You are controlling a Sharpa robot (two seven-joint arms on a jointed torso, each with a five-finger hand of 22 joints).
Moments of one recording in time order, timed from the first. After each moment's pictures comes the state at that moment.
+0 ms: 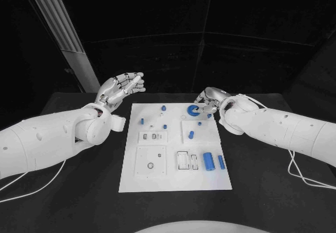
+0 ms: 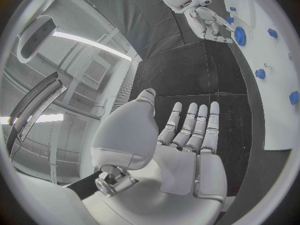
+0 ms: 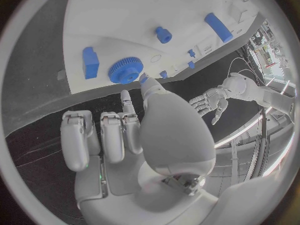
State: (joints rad) left arm 1.32 -0.73 -0.24 1.28 -0.01 -0.19 0.68; left_hand 1.24 0.04 -0.09 0.29 0.42 0.45 0.16 0.43 0.07 0.32 0.26 0.74 0.07 0.15 0.26 0.93 0.06 0.09 0.36 0.29 0.32 0.56; right arm 1.20 -0.59 -0.06 1.07 -1.32 -0.39 -0.13; right_hand 1.37 -0.14 0.10 0.21 0.21 0.96 0.12 0.08 0.08 1.47 0.03 1.57 1.31 1.47 -0.02 1.57 1.31 0.01 1.47 0.09 1.57 1.31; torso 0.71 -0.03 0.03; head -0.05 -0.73
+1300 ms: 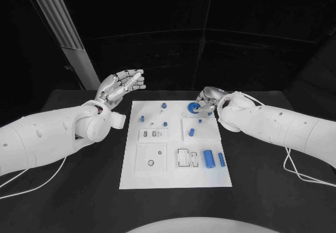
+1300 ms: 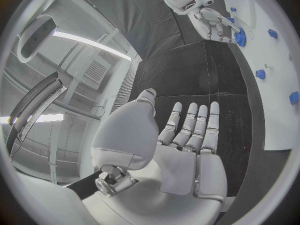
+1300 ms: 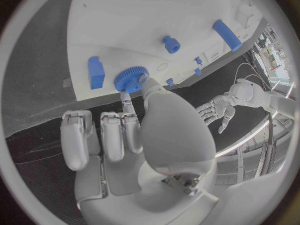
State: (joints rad) left arm 1.32 -0.73 -0.24 1.28 -0.01 -0.19 0.68; left_hand 1.24 0.04 -0.09 0.29 0.42 0.44 0.16 0.44 0.07 0.32 0.26 0.74 0.07 0.15 0.26 0.93 0.06 0.09 0.36 0.29 0.32 0.56; right arm 1.20 -0.54 -0.06 1.04 -1.36 -0.34 -0.22; right_hand 1.38 -0.12 0.13 0.19 0.24 0.98 0.12 0.09 0.09 1.47 0.05 1.57 1.31 1.46 -0.01 1.57 1.31 0.01 1.46 0.10 1.57 1.31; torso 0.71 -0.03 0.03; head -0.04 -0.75
